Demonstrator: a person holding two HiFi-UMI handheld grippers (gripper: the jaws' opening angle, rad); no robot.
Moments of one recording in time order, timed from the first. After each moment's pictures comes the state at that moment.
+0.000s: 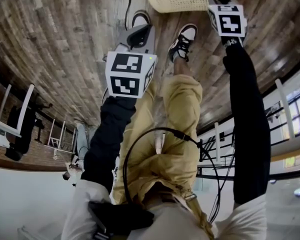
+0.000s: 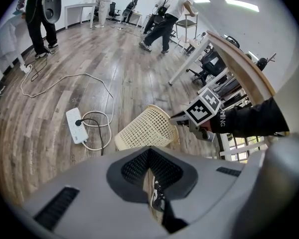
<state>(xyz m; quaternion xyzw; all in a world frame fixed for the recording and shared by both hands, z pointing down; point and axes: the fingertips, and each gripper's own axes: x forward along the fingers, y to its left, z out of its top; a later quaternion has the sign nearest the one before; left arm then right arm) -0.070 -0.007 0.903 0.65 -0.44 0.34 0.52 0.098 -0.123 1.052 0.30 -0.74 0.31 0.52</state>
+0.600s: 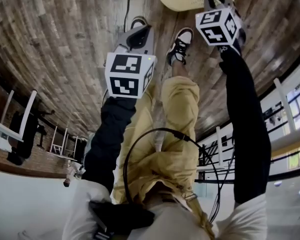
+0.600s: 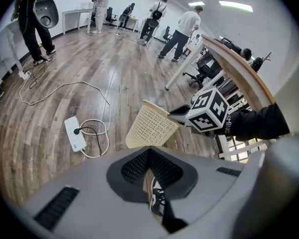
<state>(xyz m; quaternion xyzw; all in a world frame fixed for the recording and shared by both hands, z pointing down) -0.059 -0.028 0.876 0.67 -0.45 0.33 0.50 0.091 -0.151 0.990 0.27 -0.77 0.11 0.57</state>
